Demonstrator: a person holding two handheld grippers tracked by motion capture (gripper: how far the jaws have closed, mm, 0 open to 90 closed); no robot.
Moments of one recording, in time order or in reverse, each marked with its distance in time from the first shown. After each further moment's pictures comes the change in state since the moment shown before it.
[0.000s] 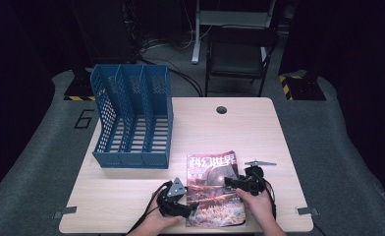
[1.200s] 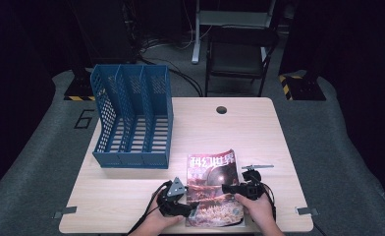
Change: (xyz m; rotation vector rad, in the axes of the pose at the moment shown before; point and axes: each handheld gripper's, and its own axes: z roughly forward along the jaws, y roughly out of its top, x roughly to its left) left arm 0.000 0.000 0.000 0.000 0.005 -0.019; right arm 0.010 -0.008 -0.003 0.104 0.078 0.020
